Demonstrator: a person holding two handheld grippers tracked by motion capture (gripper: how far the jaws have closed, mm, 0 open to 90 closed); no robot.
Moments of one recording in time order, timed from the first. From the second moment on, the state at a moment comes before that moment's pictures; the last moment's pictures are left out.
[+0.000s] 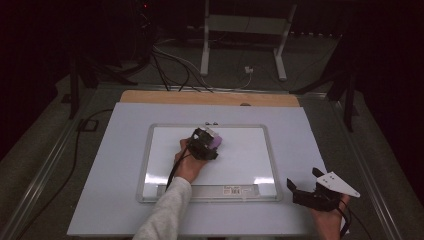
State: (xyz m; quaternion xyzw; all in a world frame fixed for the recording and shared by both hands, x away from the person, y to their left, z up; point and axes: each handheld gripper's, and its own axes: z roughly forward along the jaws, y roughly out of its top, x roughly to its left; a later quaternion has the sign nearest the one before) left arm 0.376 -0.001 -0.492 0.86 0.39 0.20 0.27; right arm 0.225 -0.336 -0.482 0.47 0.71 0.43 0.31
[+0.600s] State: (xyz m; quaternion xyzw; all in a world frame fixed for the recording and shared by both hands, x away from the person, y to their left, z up) left arm 0.384 0.006 -0.490 0.86 0.39 0.21 0.25; right arm 0.224 -0.338 -0.482 0.48 0.70 0.42 0.31
